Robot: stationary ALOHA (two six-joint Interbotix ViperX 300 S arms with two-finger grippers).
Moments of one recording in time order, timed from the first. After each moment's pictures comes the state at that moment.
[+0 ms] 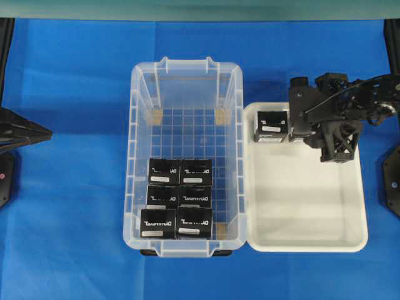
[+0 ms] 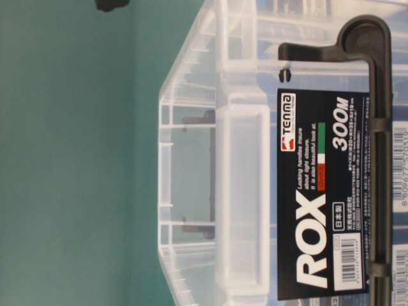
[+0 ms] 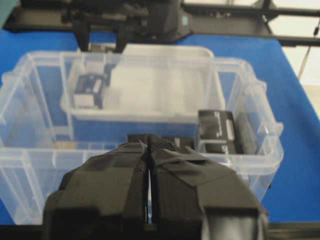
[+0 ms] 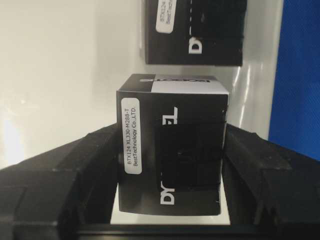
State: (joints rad) left arm 0.01 -1.16 1.06 0.01 0.17 -0.04; right arm -0.38 -0.29 0.93 0.06 0.57 -0.48
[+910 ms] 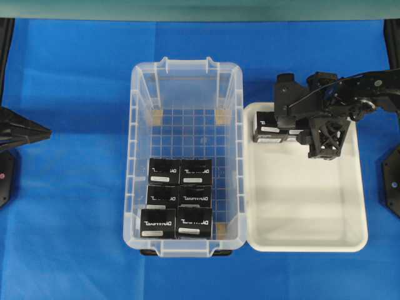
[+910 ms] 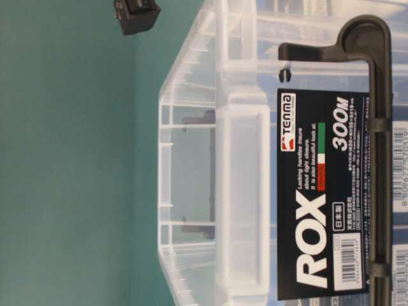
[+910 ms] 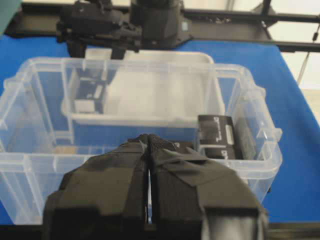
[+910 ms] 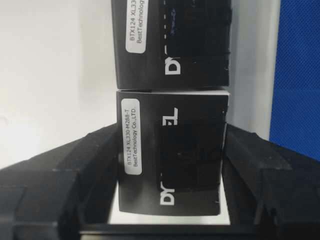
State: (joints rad) left arm 0.02 -1.16 1.05 0.01 0.18 -0.04; right arm -0.39 -0.18 0.89 0.06 0.56 -0.44
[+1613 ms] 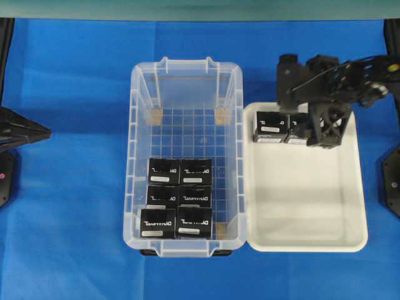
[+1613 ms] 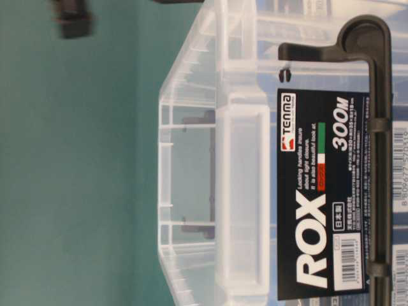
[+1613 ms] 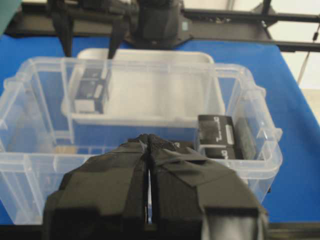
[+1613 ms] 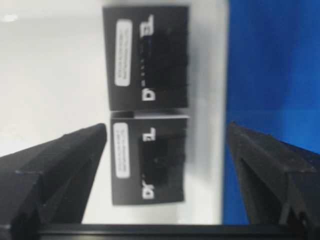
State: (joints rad) left arm 0.02 -1.16 1.05 0.01 0.18 -0.04; right arm -0.39 -0.33 0.77 0.06 0.69 -0.43
